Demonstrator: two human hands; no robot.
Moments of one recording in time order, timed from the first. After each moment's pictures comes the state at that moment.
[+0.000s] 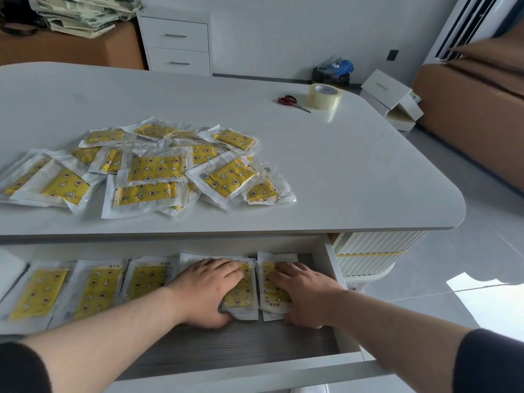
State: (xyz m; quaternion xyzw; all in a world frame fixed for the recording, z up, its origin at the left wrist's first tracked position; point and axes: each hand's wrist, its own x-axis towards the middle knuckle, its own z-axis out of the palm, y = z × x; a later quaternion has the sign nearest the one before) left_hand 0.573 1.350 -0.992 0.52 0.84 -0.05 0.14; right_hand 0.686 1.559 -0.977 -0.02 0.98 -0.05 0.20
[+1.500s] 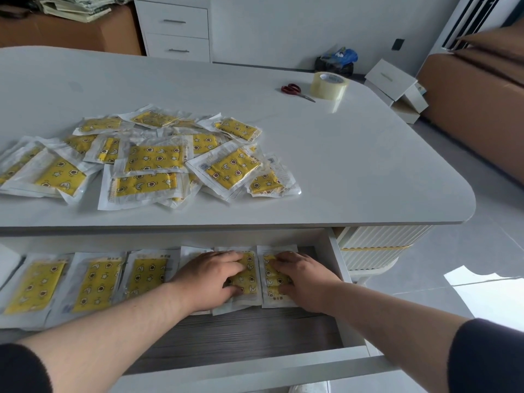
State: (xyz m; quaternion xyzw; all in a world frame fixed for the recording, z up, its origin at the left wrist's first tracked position) left_hand 0.569 1.357 -1.000 0.48 0.86 0.11 0.12; right_hand 0.671 1.562 -0.989 0.03 0.98 -0.13 0.18
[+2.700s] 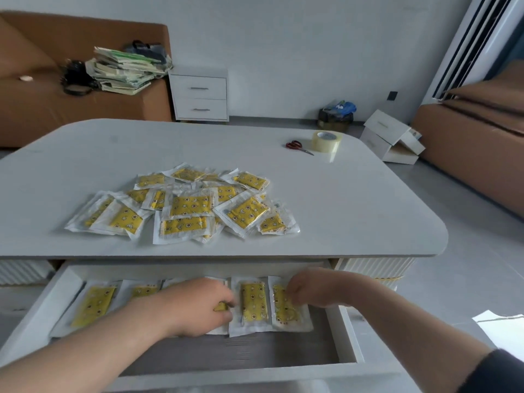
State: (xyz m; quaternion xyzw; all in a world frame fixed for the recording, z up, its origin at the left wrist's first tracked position) left_hand 0.613 1.303 -0.855 0.42 0.88 0.05 0.24; right_hand 0.680 1.542 -0.864 0.07 0.94 -0.17 0.29
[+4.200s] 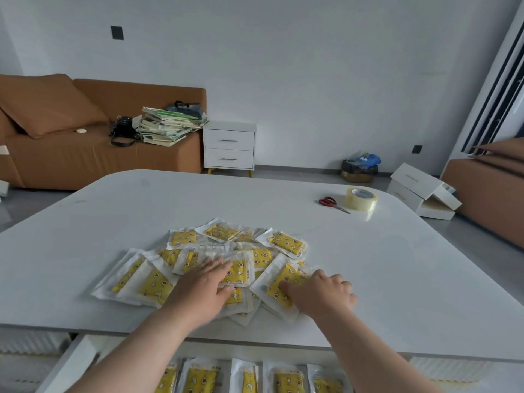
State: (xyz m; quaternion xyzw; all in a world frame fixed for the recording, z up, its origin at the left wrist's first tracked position) left_hand 0.473 1.287 -0.855 0.27 0.94 0.19 0.00; right_hand 0.544 1.496 -0.840 0.40 0.90 -0.15 0.06
